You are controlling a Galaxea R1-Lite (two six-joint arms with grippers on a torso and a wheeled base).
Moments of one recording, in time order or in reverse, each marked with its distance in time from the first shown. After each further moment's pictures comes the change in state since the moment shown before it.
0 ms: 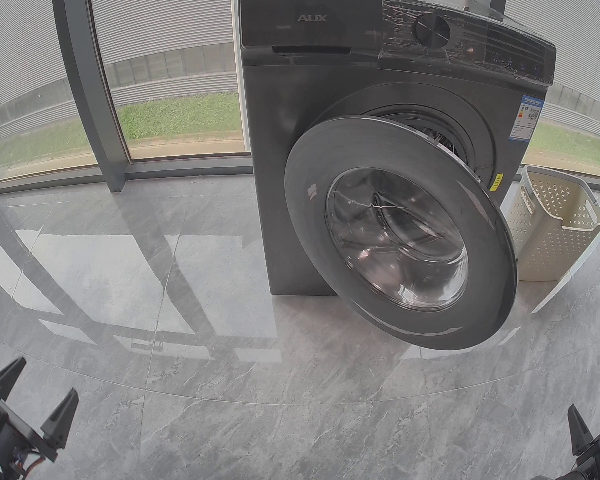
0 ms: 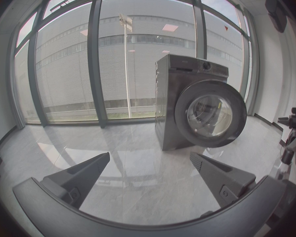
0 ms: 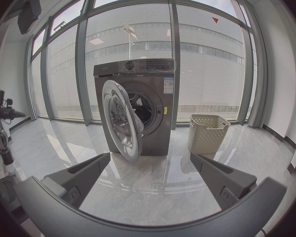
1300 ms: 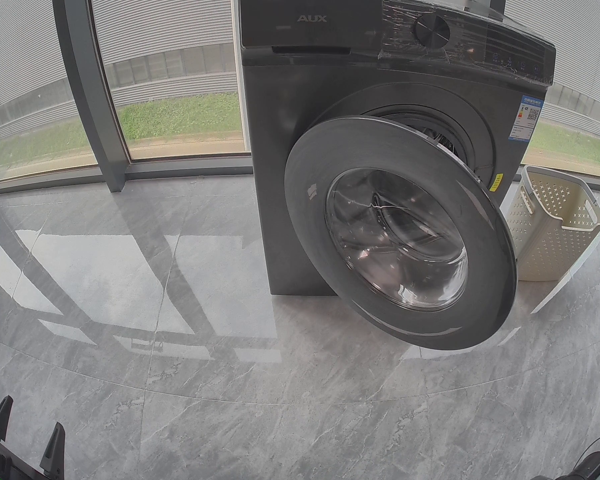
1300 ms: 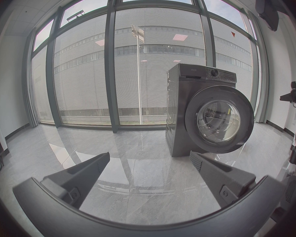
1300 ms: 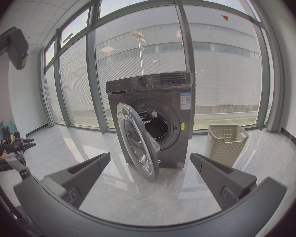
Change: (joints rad) left arm 0.247 -0.474 0.021 0.353 -0.103 -0.010; right arm 0.121 0.324 -0.302 -0.062 0.039 0.035
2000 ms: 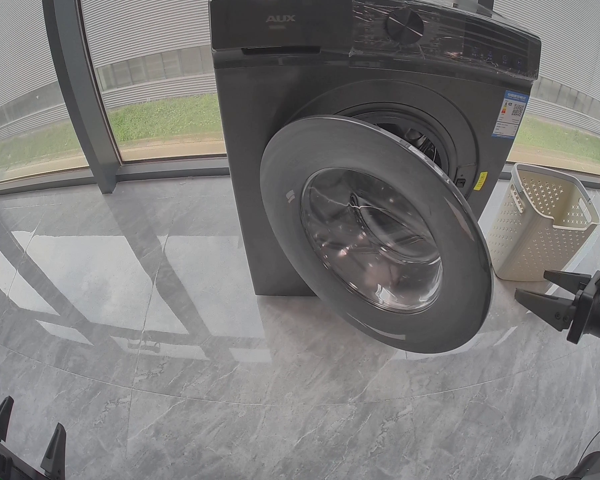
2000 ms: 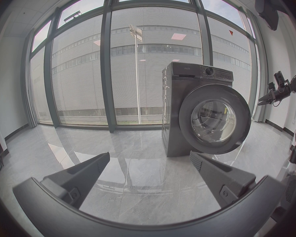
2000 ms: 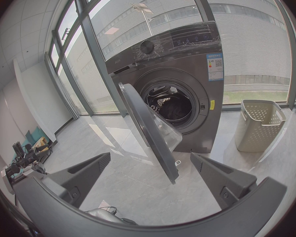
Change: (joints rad) left arm 0.003 0.000 0.000 0.004 -0.005 0.003; right arm 0.099 0.727 -0.142 -0.326 0.196 0.079
